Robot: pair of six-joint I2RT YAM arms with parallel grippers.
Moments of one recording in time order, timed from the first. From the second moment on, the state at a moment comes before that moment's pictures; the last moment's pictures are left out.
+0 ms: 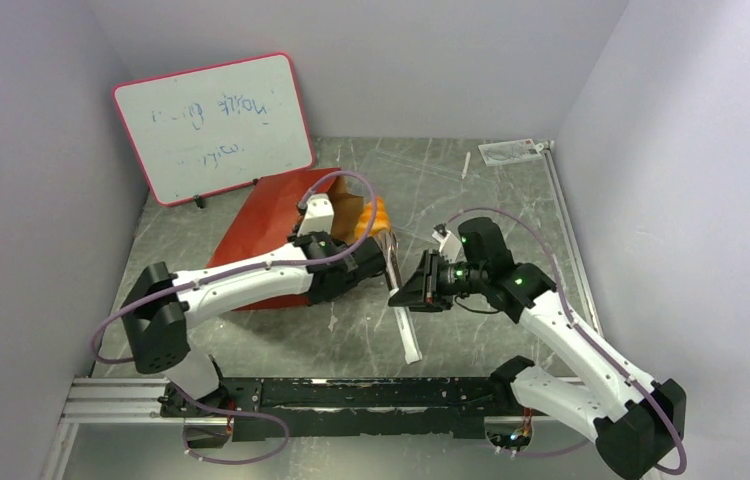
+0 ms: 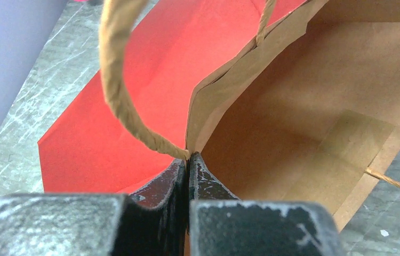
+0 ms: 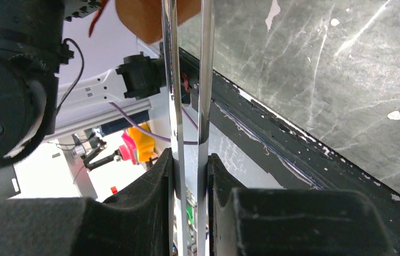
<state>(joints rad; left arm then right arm) -1.08 1.63 1.32 -1.20 -1.18 -1.29 0.55 0.94 0.77 -0.57 -0.67 0.89</state>
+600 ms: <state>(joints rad) -1.03 1.44 1.17 -0.97 -1.13 -0.99 0.52 1.04 0.86 -0.47 -0.58 0.96</state>
